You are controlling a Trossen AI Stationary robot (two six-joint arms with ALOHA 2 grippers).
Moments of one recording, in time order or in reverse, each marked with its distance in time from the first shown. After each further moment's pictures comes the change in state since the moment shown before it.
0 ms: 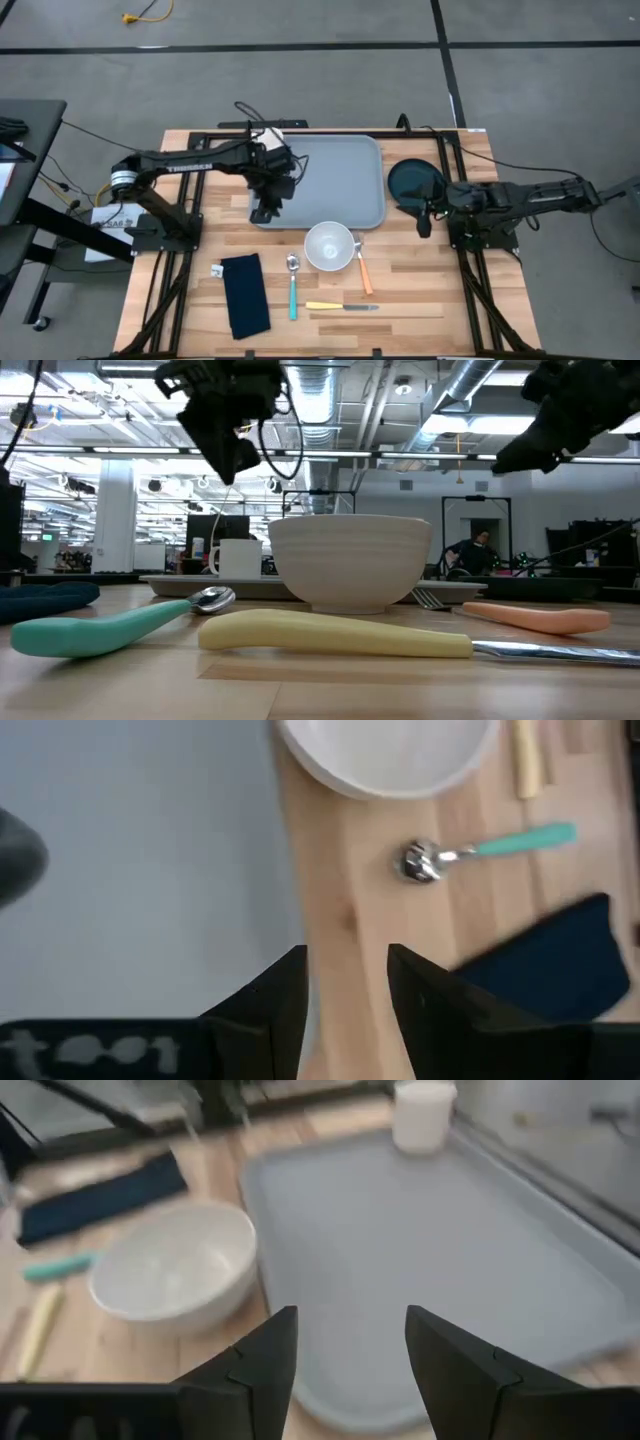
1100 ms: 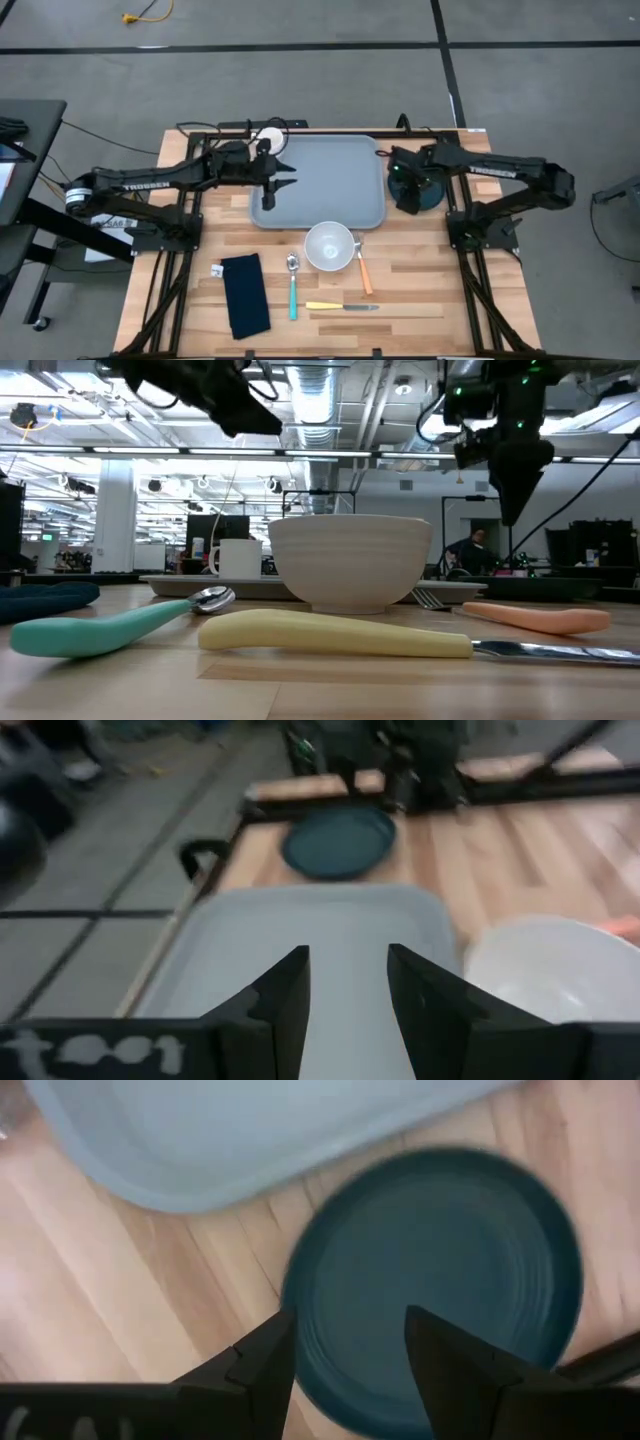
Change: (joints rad) left arm 0.025 -0.413 -0.481 1.040 -0.322 -0.149; right arm -0.447 0.769 0.515 -0.661 -0.196 -0.233
